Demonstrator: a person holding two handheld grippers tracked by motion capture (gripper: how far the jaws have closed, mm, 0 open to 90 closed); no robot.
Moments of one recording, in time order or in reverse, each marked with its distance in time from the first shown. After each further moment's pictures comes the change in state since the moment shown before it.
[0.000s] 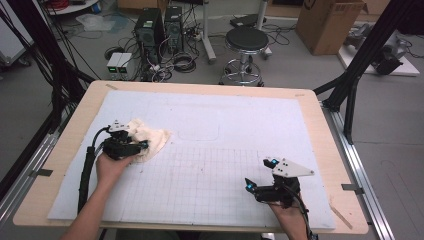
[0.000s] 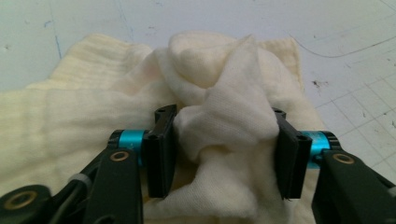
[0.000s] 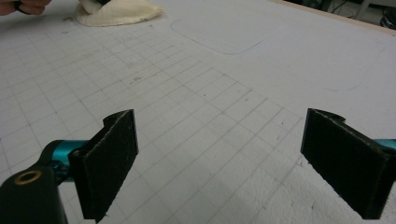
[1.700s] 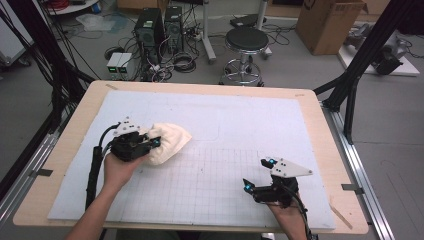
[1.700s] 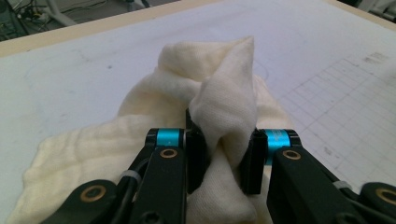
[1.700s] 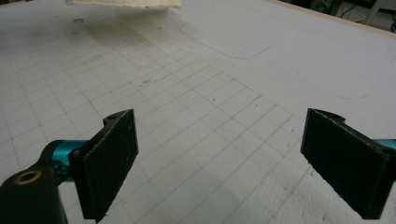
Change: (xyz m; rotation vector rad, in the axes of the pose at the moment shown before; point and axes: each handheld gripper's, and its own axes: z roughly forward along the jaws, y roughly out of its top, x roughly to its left) left arm -0.077 0.035 -0.039 -0.139 -0.183 0.155; right arm 0.003 0.003 0.001 -0.011 0.026 -0.018
